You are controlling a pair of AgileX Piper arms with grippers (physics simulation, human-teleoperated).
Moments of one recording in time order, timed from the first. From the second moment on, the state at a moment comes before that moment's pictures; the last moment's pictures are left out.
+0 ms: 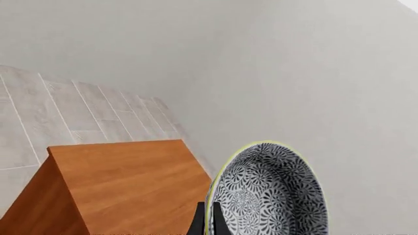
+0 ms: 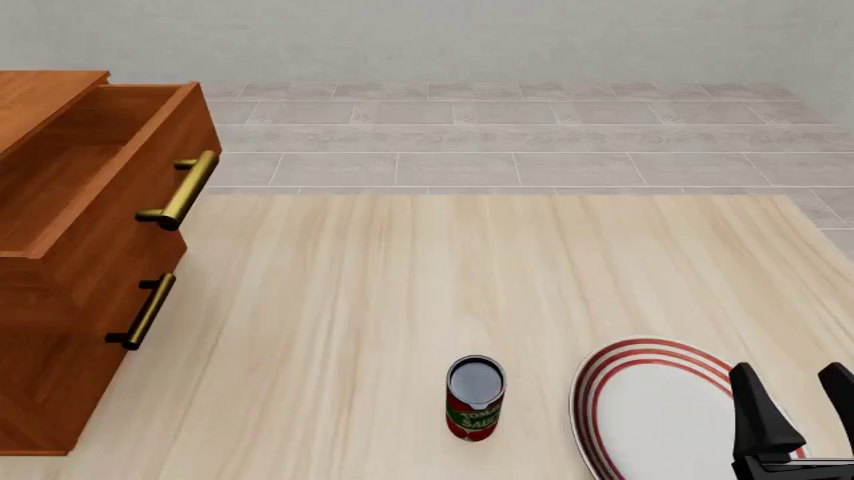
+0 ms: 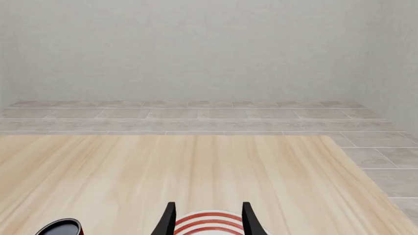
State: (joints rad) left arm 0.71 0.80 -1.06 0.24 -0.77; right arm 0.00 0.04 0.00 -0.03 0.00
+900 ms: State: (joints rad) left arm 0.72 0.86 -1.04 0.23 -0.78; right arm 0.00 0.04 0.00 -0.03 0.00
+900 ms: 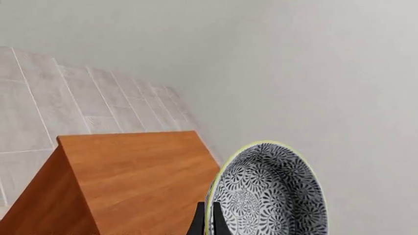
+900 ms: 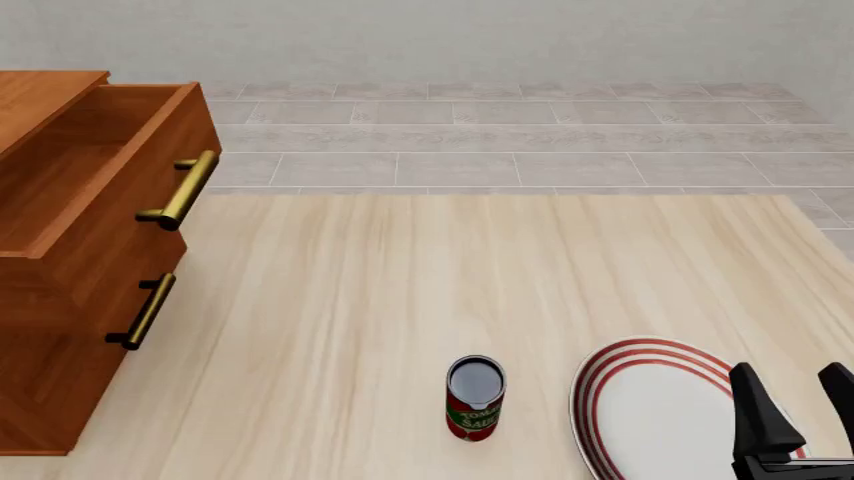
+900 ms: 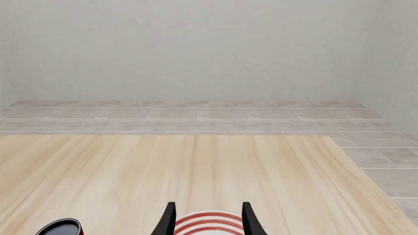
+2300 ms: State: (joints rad) left arm 0.76 1.00 -1.05 0.18 -0.74; right arm 0.00 0.04 0.00 -0.03 0.00
